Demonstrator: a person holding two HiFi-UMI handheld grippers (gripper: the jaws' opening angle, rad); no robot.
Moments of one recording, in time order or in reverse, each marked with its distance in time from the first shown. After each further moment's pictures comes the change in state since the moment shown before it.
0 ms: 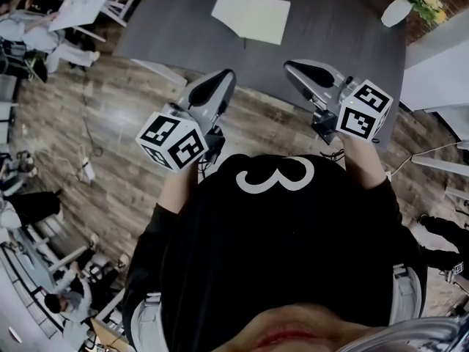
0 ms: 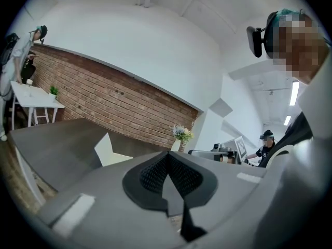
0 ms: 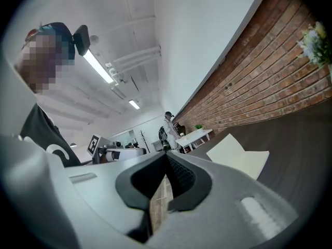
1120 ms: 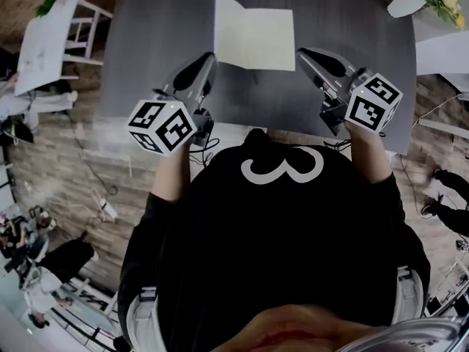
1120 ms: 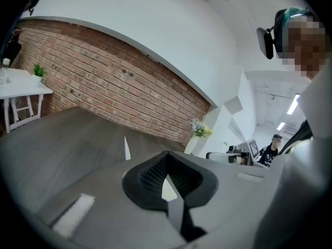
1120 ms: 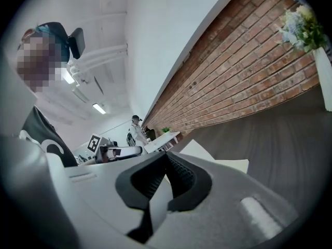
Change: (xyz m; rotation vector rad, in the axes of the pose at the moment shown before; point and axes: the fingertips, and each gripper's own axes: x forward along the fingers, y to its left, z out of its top) left arm 0.128 0.217 0.044 -0.054 0.151 -0.096; right arm 0.094 -0.174 0.029 0.130 -0.046 -0.319
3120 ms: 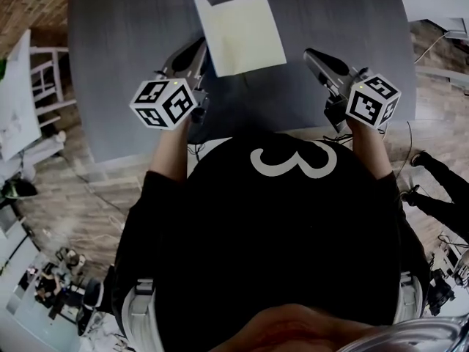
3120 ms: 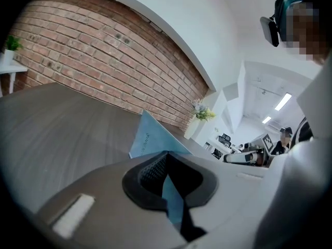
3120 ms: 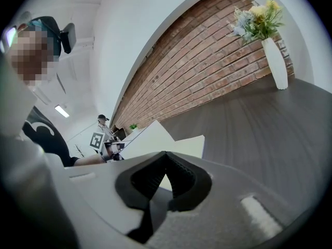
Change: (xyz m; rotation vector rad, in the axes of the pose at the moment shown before) left arm 0.115 0.074 -0.065 0.029 0.171 -0.158; right arm -0.028 -0.087 -0.071 0.166 -0.001 -0.344
